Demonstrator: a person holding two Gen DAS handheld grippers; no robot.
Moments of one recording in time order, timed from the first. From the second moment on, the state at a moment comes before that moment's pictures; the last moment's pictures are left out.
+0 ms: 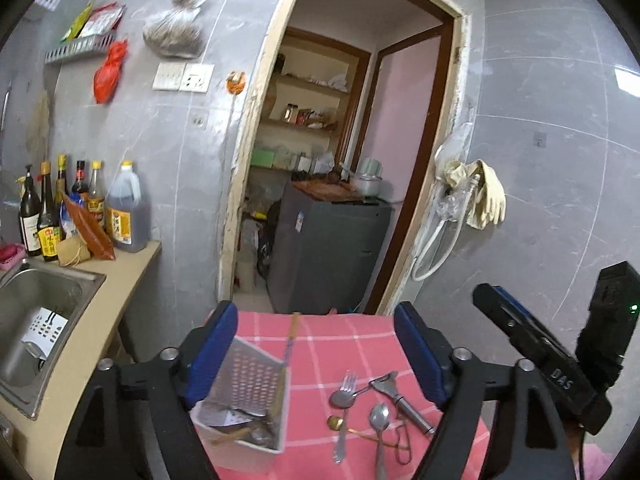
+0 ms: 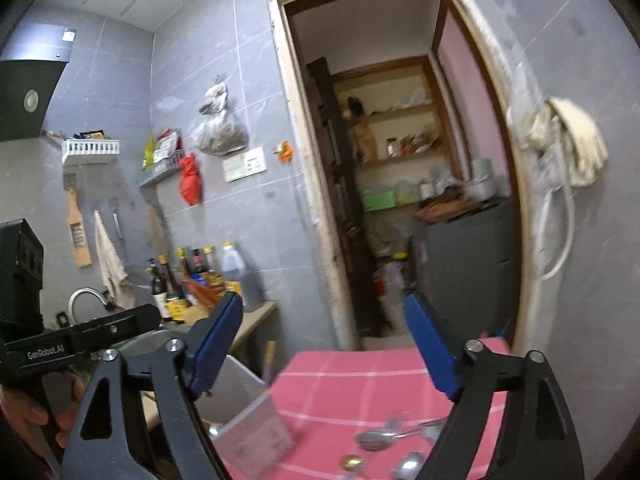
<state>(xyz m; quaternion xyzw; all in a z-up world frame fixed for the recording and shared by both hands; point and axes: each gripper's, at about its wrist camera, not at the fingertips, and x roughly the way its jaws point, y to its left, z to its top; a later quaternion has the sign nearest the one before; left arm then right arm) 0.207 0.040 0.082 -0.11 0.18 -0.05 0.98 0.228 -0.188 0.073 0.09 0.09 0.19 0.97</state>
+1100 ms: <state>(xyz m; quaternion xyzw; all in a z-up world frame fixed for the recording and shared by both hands) 0.230 -0.089 -0.058 -0.07 0.27 0.02 0.96 0.261 -0.309 -0.052 0.07 0.21 0.17 0.96</state>
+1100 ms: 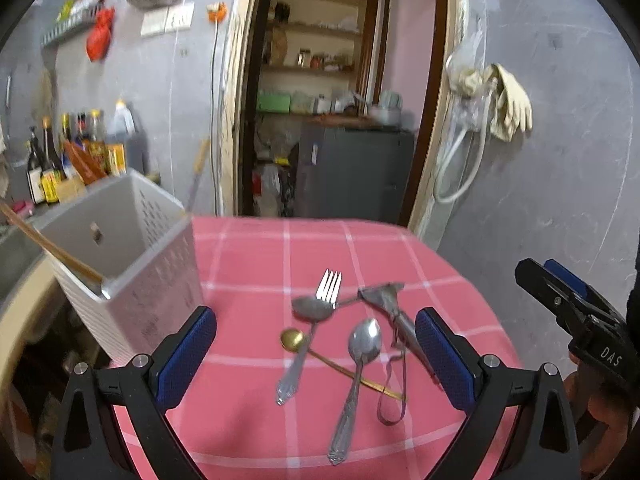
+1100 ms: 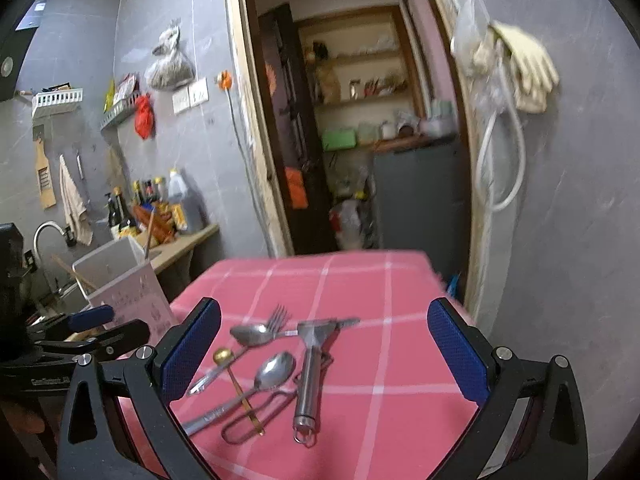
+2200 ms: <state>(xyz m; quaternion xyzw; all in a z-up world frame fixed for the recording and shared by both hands) 0.363 -0.054 -0.163 -0.26 0.40 0.01 0.88 0.419 -0.249 -0.203 0.20 0.45 0.28 0.82</state>
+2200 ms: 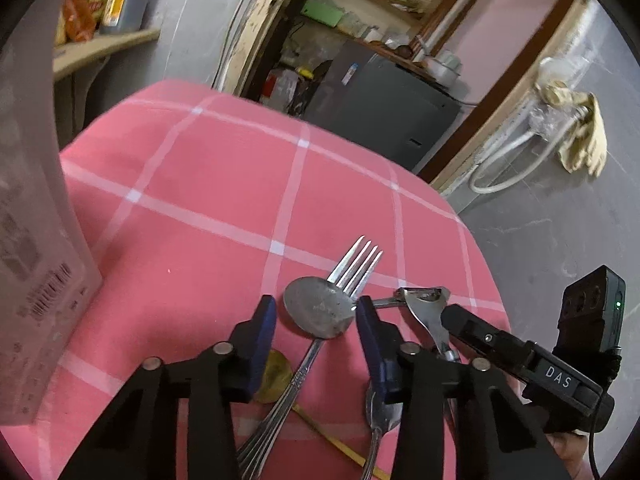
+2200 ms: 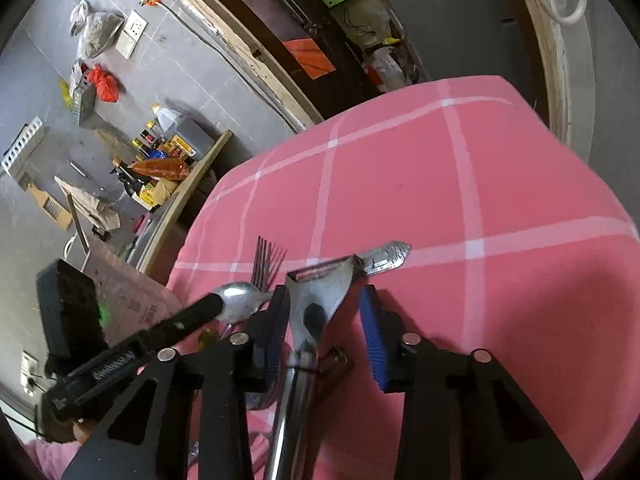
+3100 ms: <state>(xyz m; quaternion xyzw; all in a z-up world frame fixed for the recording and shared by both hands) 0.341 -0.070 -0.068 -0.17 0.33 0.01 0.93 0.336 -0.308 -0.139 0.29 0.37 0.26 0.85</state>
